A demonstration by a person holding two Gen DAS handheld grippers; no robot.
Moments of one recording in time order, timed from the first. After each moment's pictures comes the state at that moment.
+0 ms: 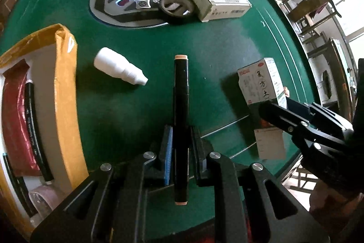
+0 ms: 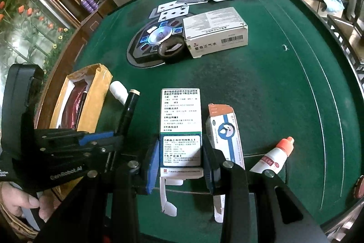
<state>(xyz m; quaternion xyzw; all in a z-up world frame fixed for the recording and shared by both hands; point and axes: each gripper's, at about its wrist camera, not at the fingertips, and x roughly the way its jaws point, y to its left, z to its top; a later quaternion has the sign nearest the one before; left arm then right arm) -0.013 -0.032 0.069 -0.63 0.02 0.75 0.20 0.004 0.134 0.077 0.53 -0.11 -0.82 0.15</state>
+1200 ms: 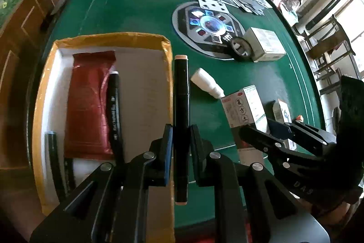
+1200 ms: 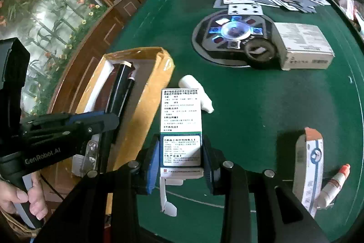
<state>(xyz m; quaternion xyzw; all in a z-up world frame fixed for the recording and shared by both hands) -0.010 -0.142 0.110 -0.58 -0.03 0.80 0.11 -0.011 0.020 0.086 0.54 -0.07 -0.80 0.25</state>
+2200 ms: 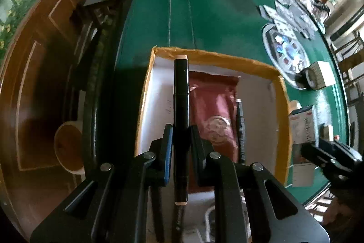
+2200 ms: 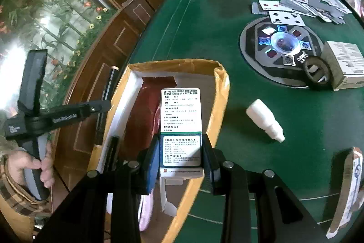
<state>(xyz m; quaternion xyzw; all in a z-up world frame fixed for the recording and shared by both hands) -0.077 -0.291 0.093 -0.60 -0.01 0.80 0.04 -0.036 -0.077 0.094 0.54 -0.10 -0.80 0.26</state>
